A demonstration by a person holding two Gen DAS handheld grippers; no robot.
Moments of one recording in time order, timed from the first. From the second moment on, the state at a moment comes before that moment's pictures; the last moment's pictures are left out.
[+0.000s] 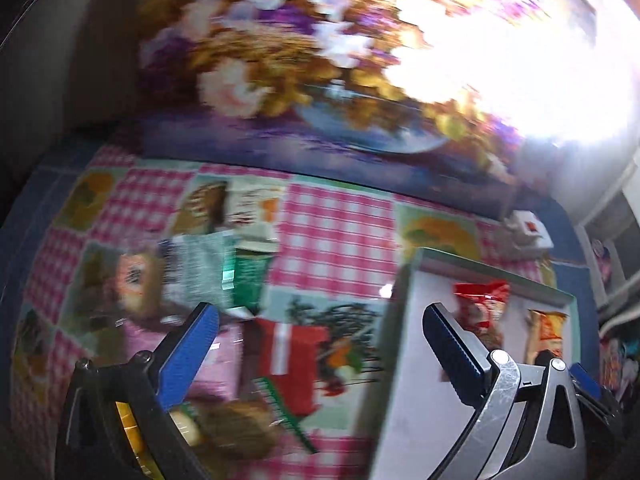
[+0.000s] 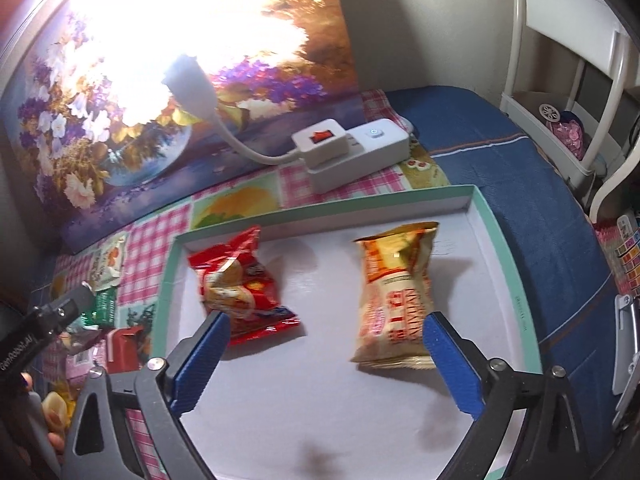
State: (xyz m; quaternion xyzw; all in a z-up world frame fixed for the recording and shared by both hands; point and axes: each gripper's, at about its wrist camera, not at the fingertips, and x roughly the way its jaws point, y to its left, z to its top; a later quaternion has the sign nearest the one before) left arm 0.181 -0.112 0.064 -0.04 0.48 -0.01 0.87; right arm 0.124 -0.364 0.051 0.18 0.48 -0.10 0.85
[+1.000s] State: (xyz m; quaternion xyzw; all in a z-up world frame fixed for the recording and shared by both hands) left arm 0.105 0.082 0.057 -0.12 0.53 0.17 0.82; right arm 0.102 -0.198 0.048 0.19 0.51 -0.04 0.84
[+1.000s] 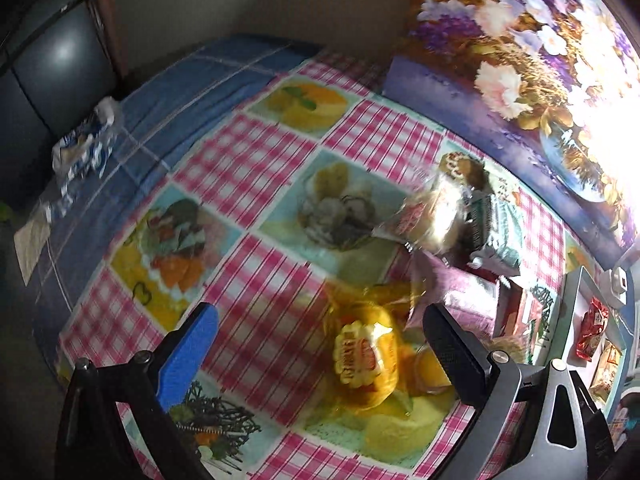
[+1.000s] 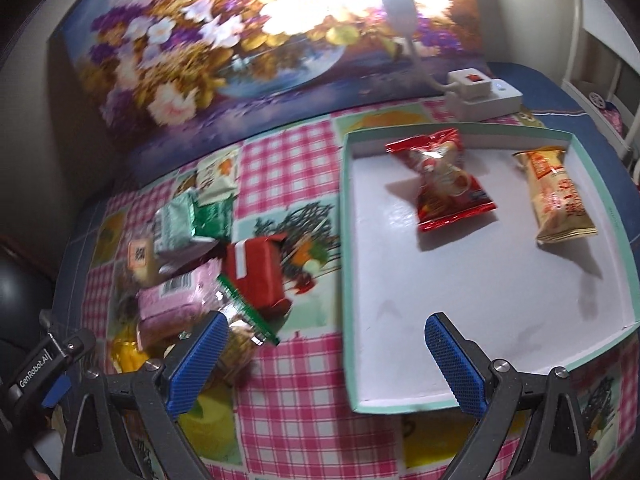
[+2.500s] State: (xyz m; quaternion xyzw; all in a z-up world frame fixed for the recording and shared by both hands) left arm 0.117 0.085 -0.019 -0.18 0.60 0.14 0.76; right arm 0.122 -0.118 0.020 0.07 0.51 0.08 0.85
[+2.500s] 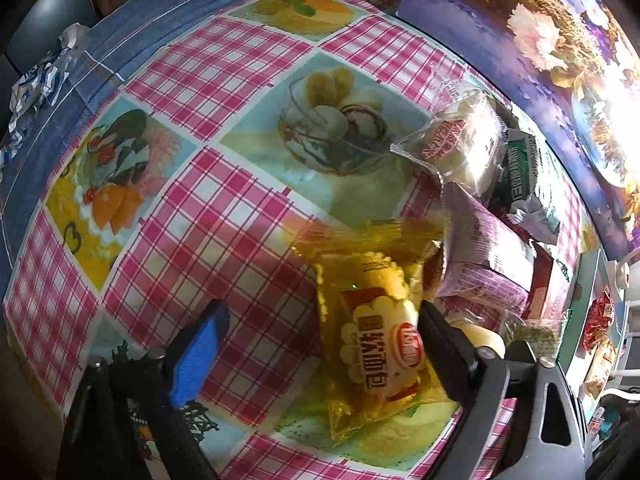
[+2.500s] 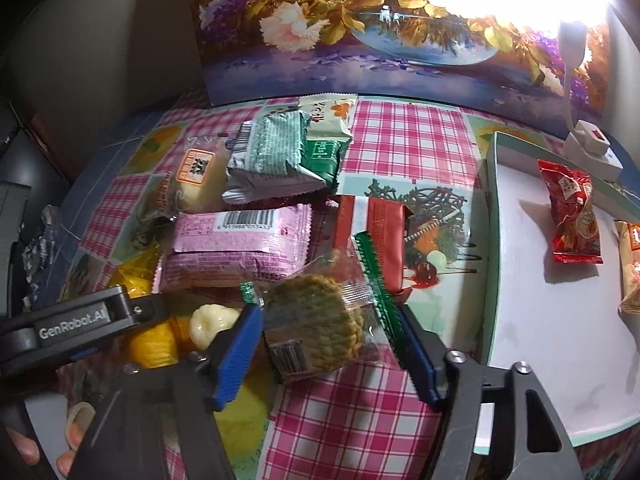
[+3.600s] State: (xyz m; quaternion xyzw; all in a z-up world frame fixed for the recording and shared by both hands) left arm 0.114 0.097 -0.020 -0.17 0.60 0.13 0.77; right arm 0.108 -0.102 0.006 0.03 0.52 0.11 0.85
